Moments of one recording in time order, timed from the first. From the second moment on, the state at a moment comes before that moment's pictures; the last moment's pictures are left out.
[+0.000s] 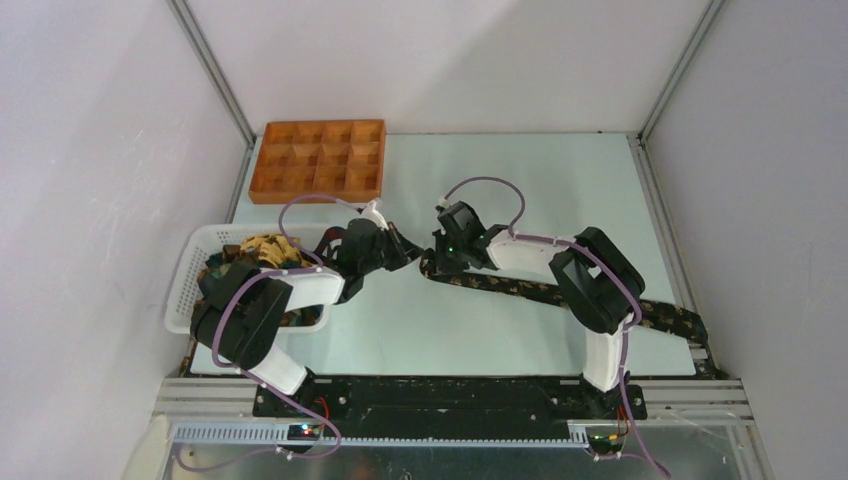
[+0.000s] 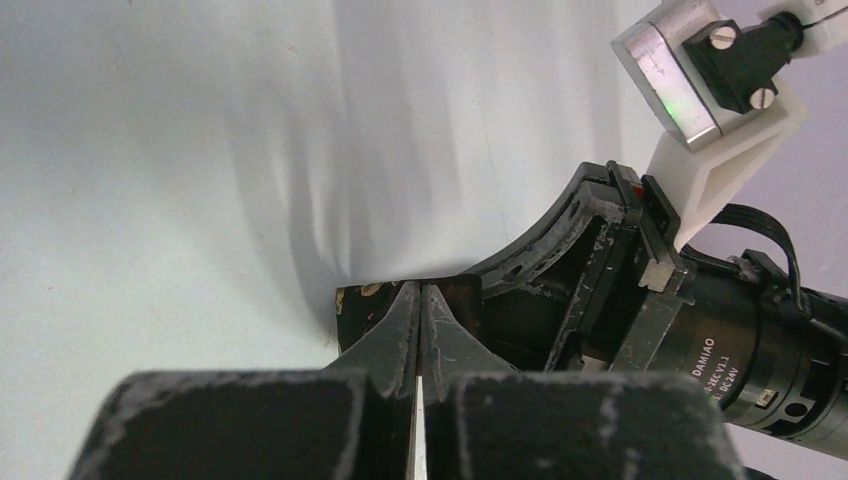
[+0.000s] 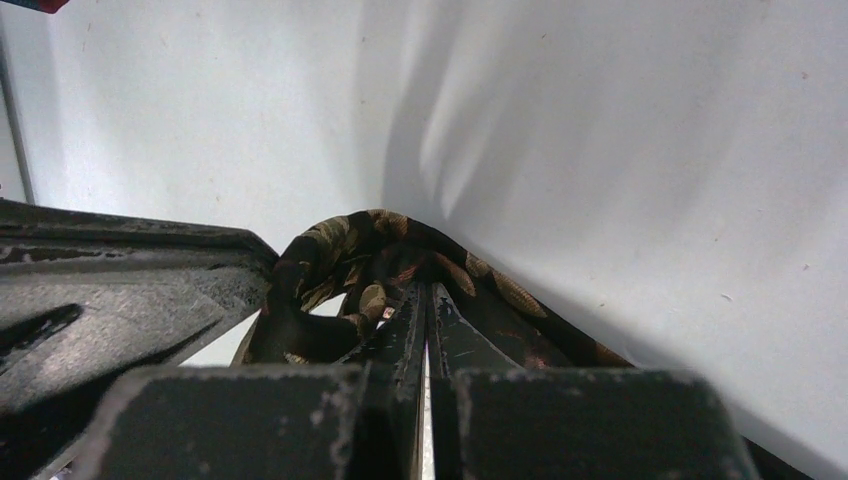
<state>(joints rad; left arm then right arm) -0.50 1.55 0.58 0.51 0.22 -0.84 0.74 1.92 1.15 -0.15 -0.13 0.62</state>
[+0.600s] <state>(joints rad) -0.50 1.55 0.58 0.51 0.22 -0.84 0.72 1.79 1.08 -0.10 -0.08 0.65</state>
